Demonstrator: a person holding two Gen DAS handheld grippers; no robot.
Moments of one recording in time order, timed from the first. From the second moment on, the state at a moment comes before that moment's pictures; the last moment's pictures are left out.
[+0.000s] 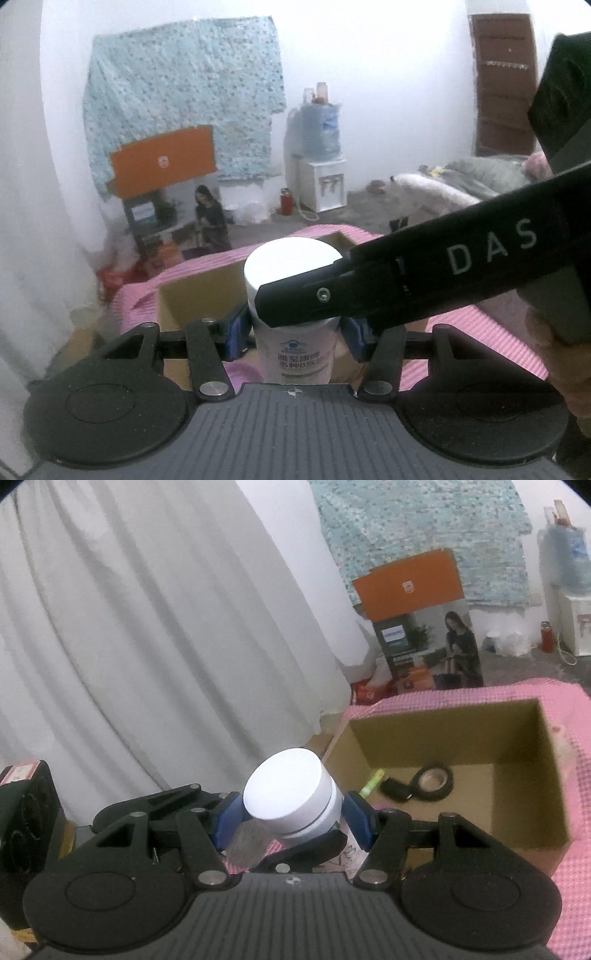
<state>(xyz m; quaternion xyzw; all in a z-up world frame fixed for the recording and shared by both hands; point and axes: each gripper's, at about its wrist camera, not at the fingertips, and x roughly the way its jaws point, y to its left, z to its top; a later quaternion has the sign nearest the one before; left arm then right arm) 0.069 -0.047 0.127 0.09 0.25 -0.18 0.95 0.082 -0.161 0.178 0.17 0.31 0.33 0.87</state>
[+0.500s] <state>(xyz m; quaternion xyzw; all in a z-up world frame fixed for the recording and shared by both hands) 0.188 -0.090 0.102 0.04 0.32 -0.18 0.93 0.210 -0.208 0.151 0.16 0.39 0.28 0.86</state>
